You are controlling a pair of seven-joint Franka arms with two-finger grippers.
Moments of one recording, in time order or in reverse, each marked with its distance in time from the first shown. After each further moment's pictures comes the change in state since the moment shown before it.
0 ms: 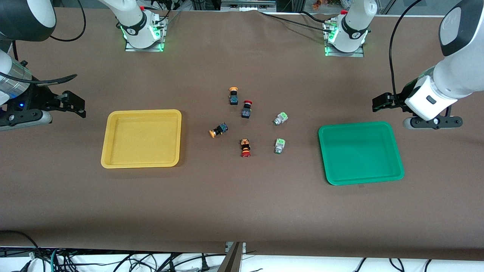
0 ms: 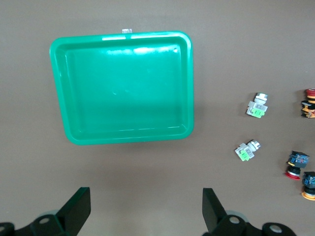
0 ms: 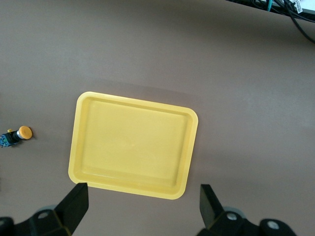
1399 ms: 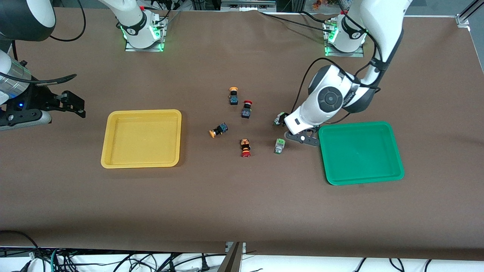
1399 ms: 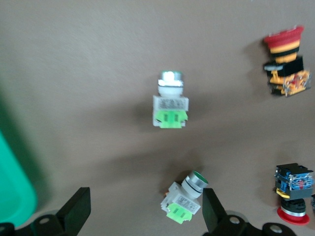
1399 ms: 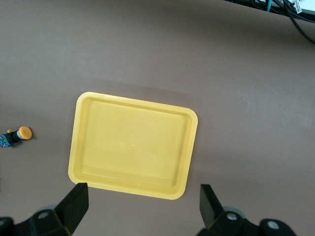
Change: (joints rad) left arm -0.237 0.299 -0.155 -0.345 0.000 0.713 -0.071; right arm 0.000 0.000 -0.001 0.001 0.000 0.000 0.000
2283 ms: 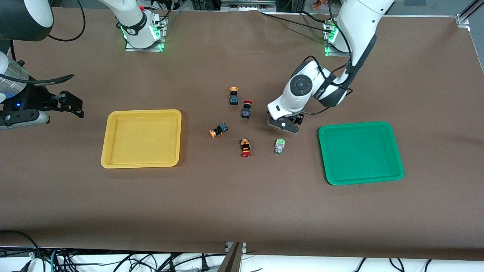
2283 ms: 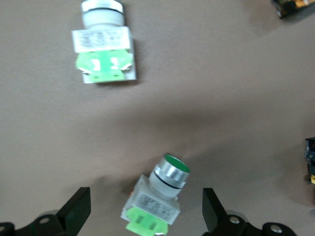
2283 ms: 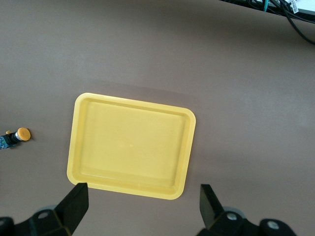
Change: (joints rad) left arm -0.095 0.055 -0.024 -0.137 0.215 0.200 -0.172; right arm -0.001 0.000 -0.006 0.003 0.000 0.000 0.000
